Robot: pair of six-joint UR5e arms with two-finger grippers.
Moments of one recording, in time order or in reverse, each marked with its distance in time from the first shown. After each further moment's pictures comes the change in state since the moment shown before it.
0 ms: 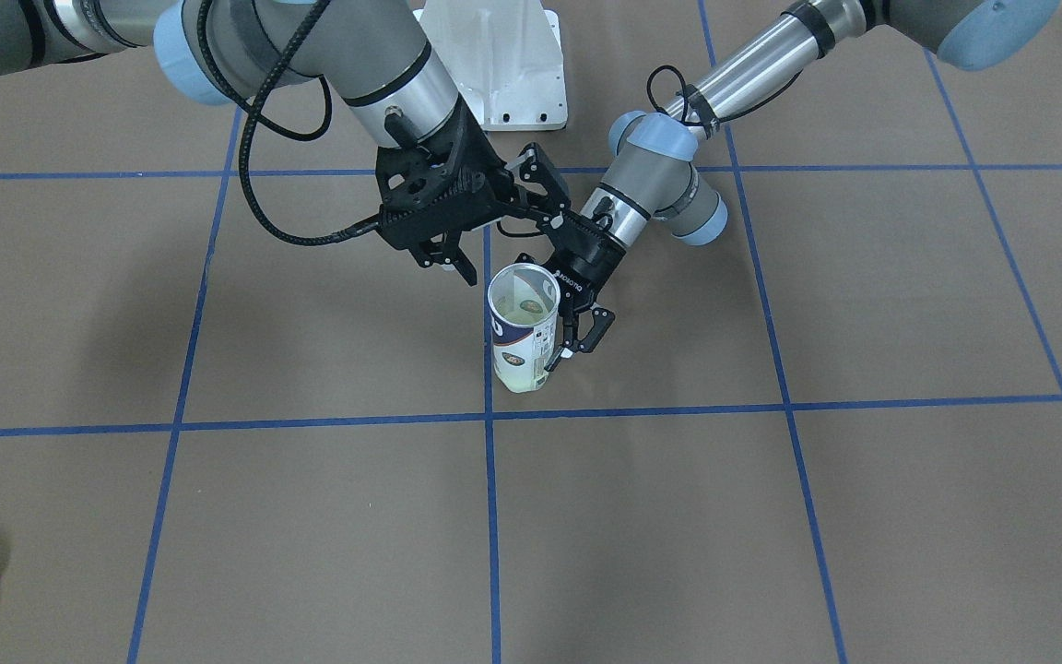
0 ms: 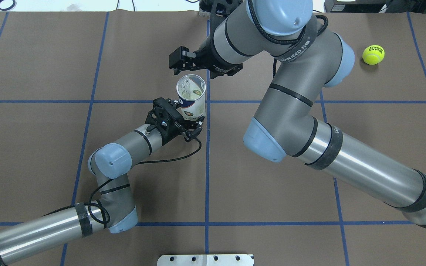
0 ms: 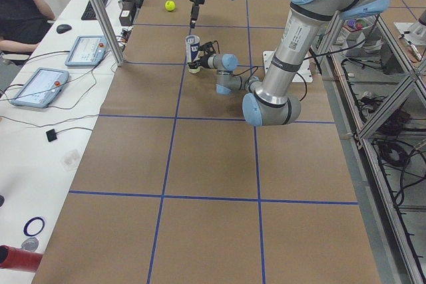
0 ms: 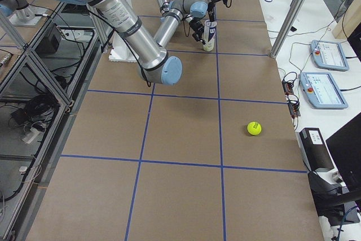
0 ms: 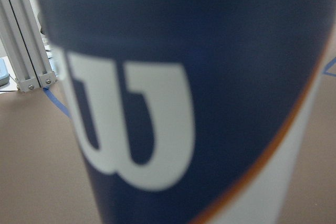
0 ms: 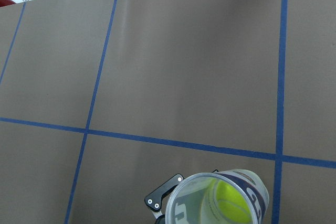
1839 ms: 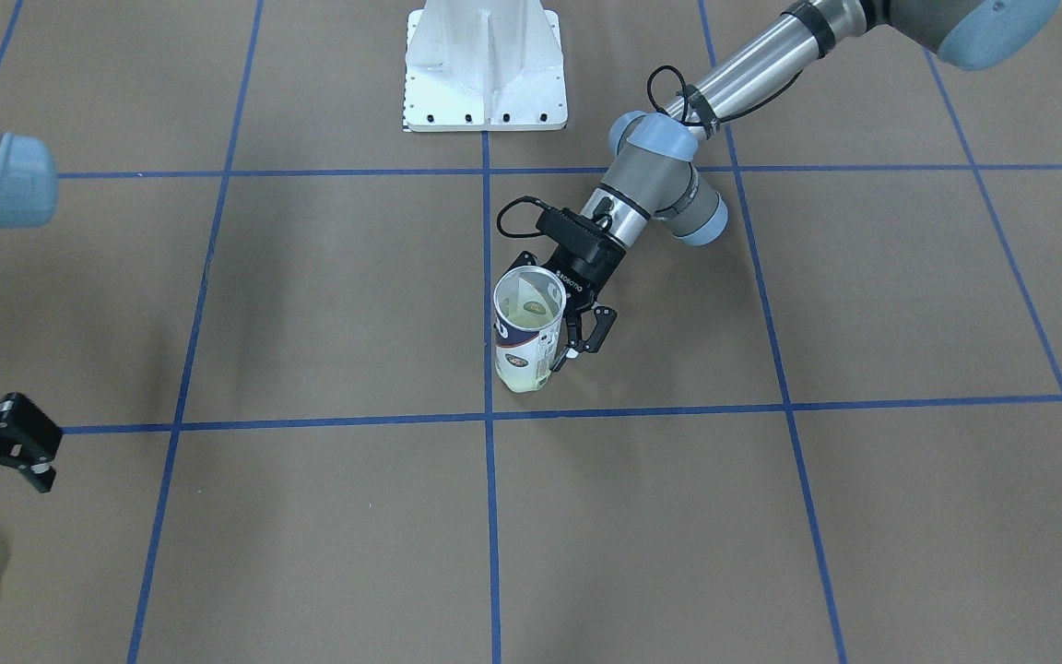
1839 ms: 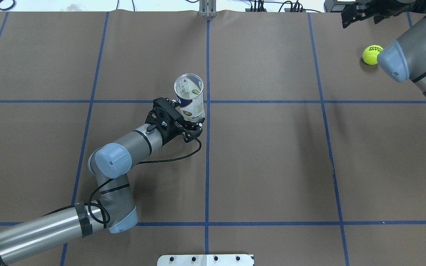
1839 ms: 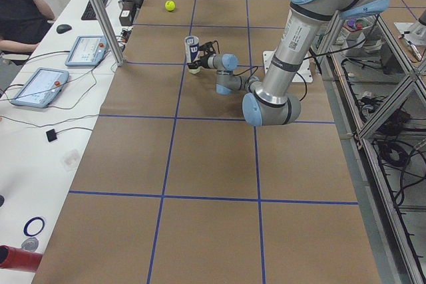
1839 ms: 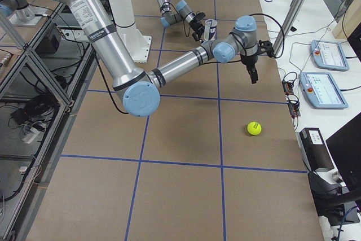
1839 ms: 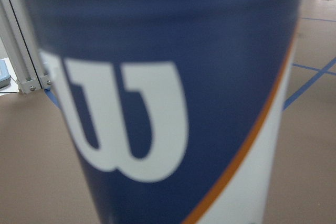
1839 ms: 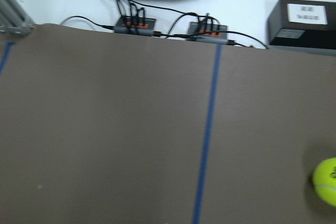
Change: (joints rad) left arm 0.000 0.000 0.000 0.002 0.000 0.005; right arm 0.486 -0.314 -0.241 0.005 0.072 -0.635
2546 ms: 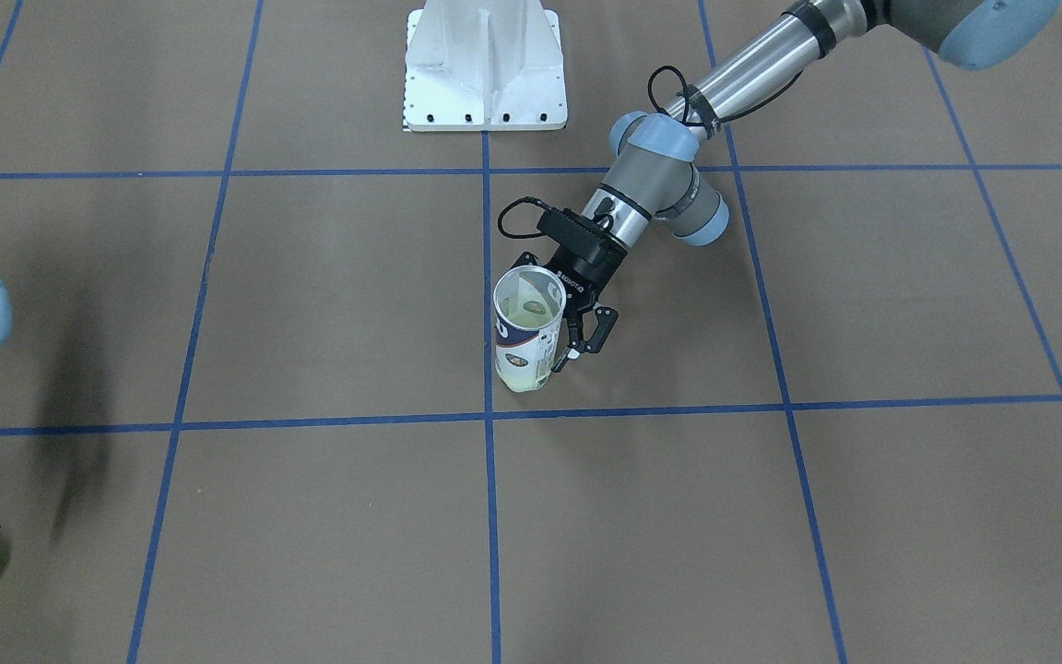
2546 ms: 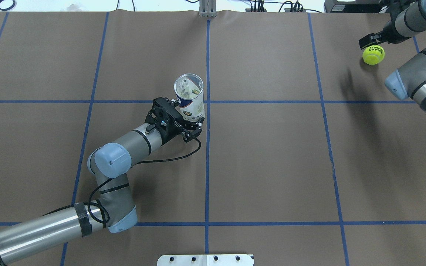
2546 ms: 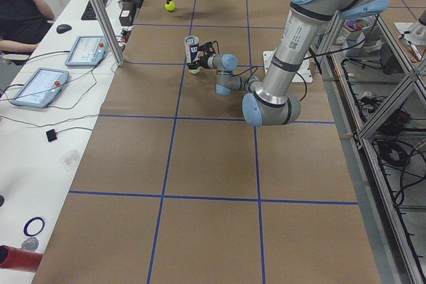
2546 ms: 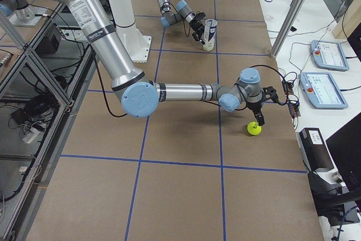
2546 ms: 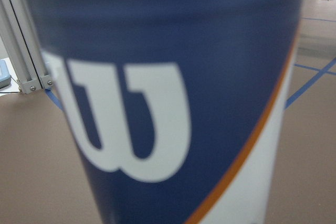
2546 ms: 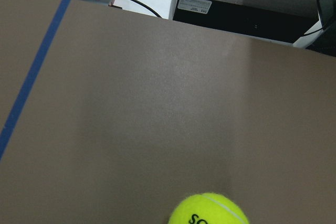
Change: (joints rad) left arm -0.002 0.001 0.000 0.000 0.000 0.000; right arm -0.033 0.001 -0.427 0.414 -0.116 -0.030
